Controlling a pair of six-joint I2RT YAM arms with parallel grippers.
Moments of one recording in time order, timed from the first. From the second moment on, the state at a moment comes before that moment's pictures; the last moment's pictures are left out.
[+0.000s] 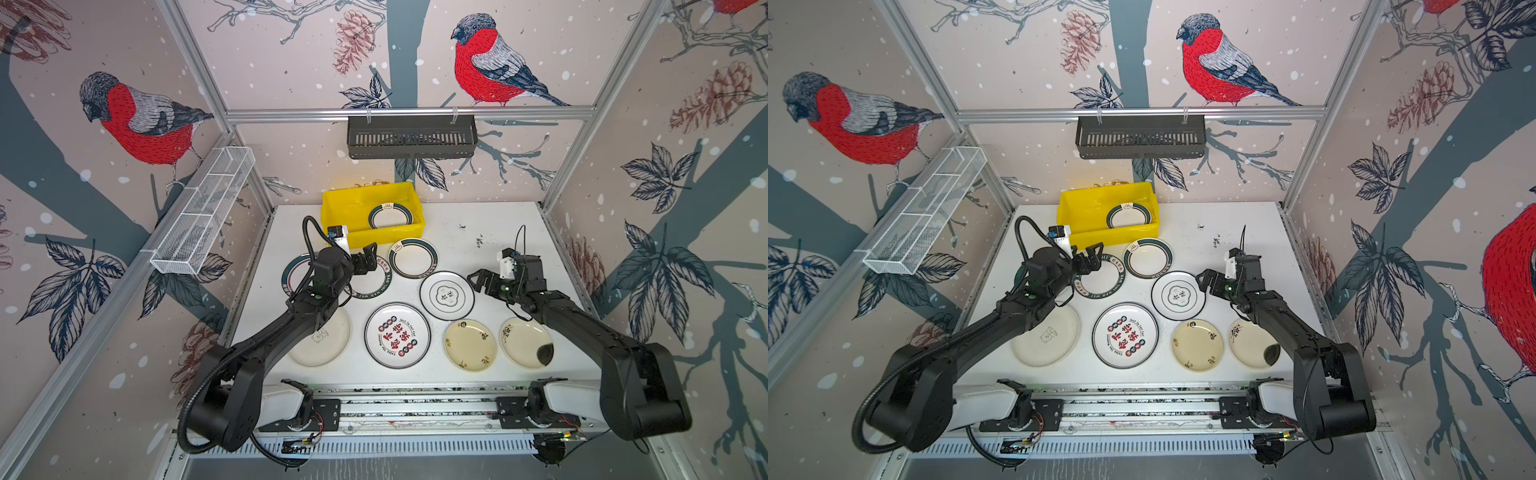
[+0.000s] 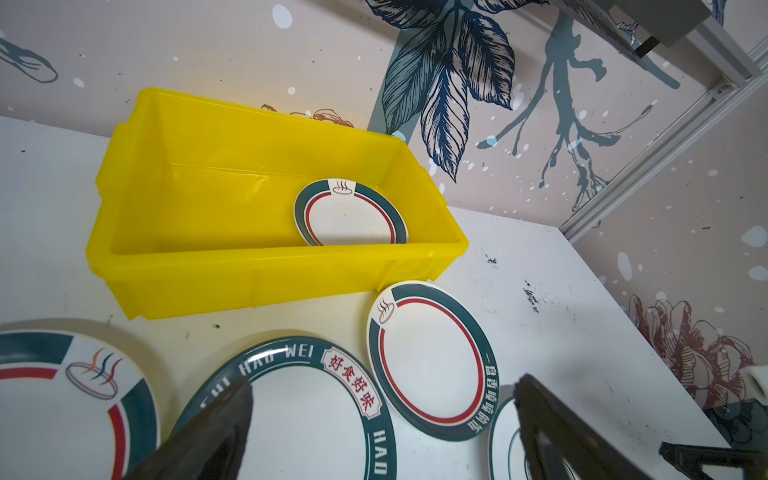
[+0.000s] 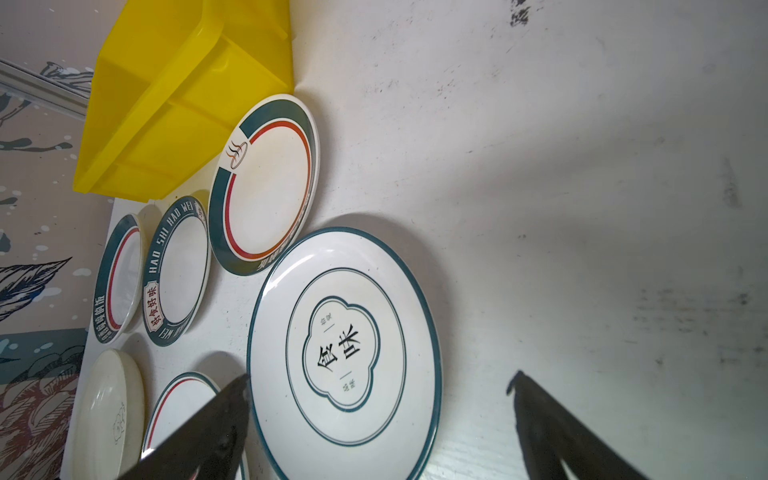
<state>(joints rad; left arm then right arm) -0.39 1.24 0.65 0.33 -0.02 -0.43 0.15 1.29 0.62 -0.10 -0.39 0.45</state>
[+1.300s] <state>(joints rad) -0.44 1.38 0.48 0.59 0.22 -0.46 0.16 1.48 0.49 0.15 -0.50 0.58</state>
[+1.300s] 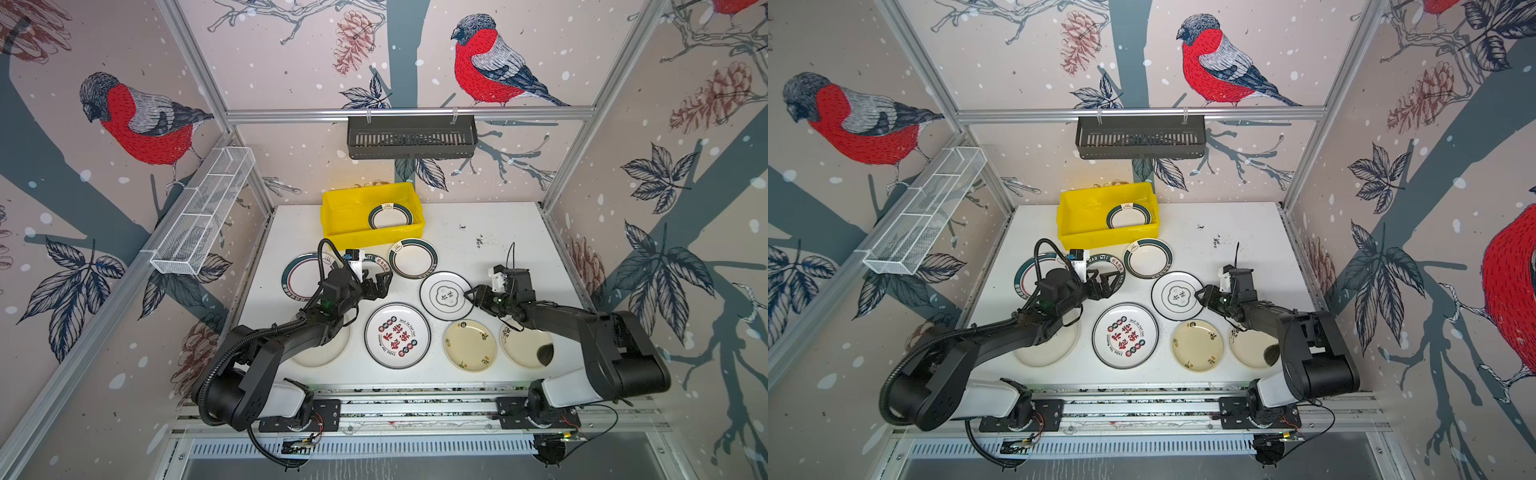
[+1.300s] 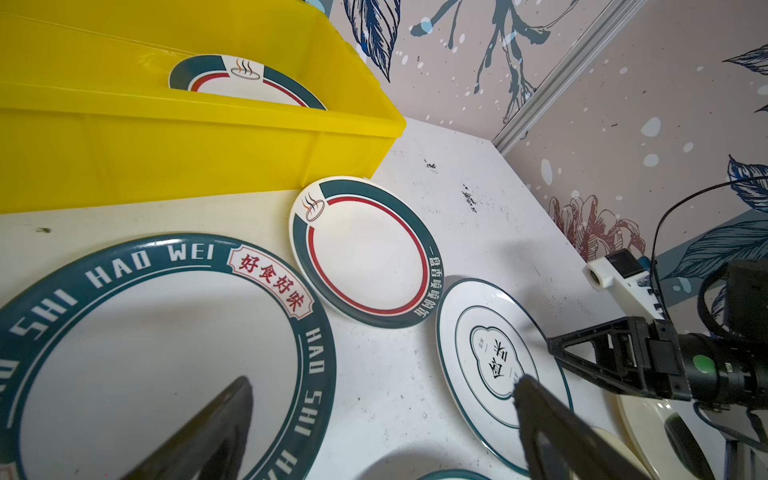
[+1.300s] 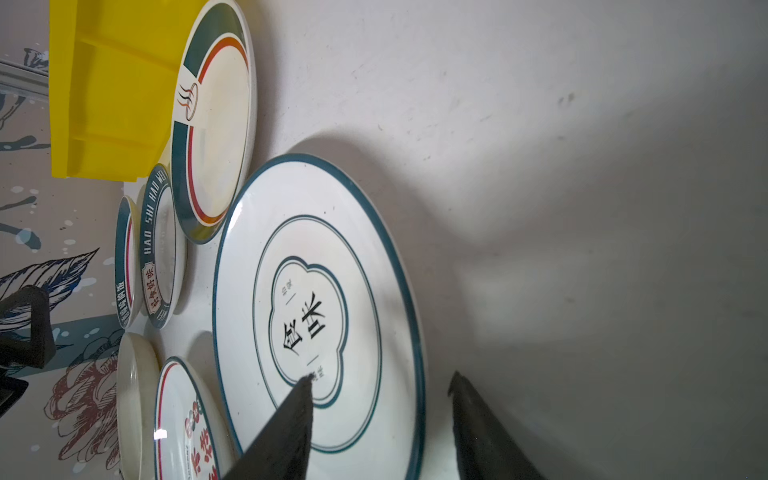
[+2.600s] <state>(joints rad) -0.44 1.39 0.47 0.61 0.24 -0.47 0.17 1.45 0.48 0.19 -0.41 0.63</state>
